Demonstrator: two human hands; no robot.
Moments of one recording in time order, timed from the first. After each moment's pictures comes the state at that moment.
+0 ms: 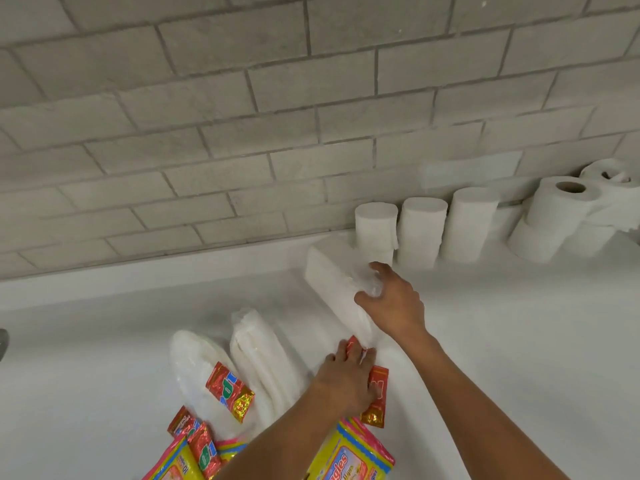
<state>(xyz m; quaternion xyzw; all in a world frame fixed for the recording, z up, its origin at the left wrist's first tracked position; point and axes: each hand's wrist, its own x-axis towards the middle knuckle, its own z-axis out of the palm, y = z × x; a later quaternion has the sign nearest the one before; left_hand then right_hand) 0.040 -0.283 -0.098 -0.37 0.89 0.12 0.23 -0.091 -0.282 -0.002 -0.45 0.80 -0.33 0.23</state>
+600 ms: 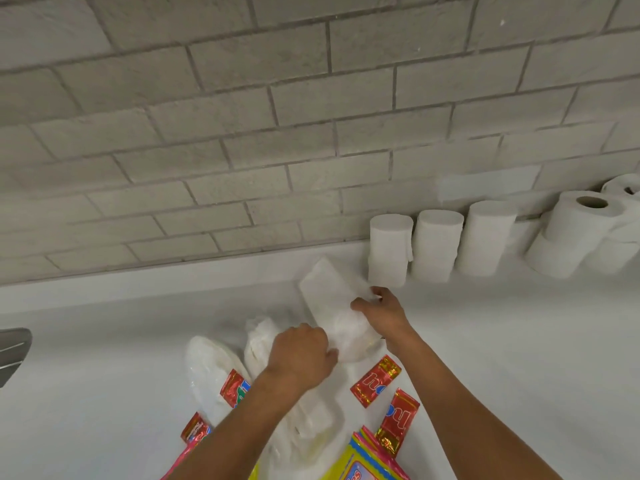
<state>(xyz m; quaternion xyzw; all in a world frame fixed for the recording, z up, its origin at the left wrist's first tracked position) 0.100 -0.319 -0.004 -0.50 0.86 0.04 0.11 -0.079 -0.328 -0.048 -0.28 0.71 -0.45 0.47</state>
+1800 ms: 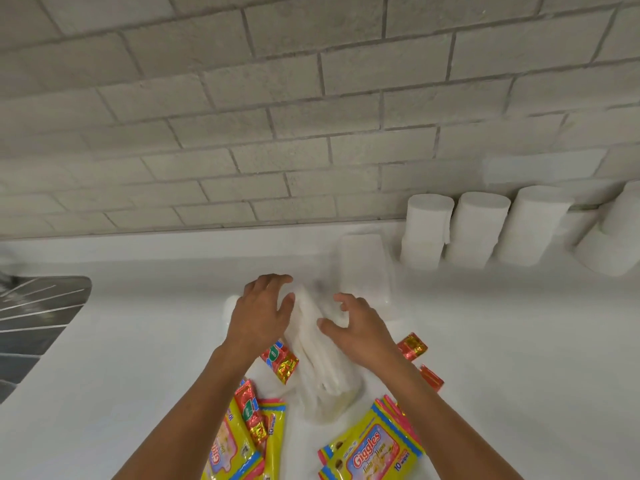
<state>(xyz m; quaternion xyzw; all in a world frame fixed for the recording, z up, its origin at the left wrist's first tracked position) 0.207 -0.335 -0.006 -0.60 0.78 0.11 -0.15 0.019 -0.273 -0.026 -0.56 0.68 -0.28 0.38</state>
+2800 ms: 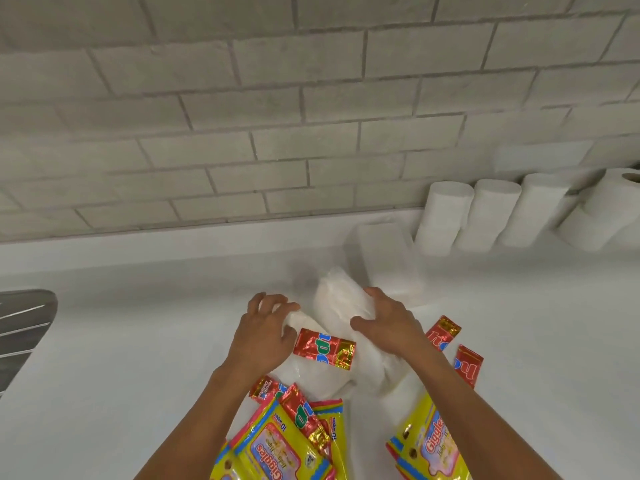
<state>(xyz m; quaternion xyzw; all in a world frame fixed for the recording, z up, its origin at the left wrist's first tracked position) 0.313 -0.365 -0.063 -0.52 0.84 0.14 -0.08 0.086 -0.289 -0.023 -0.48 0.79 -0.17 0.32</state>
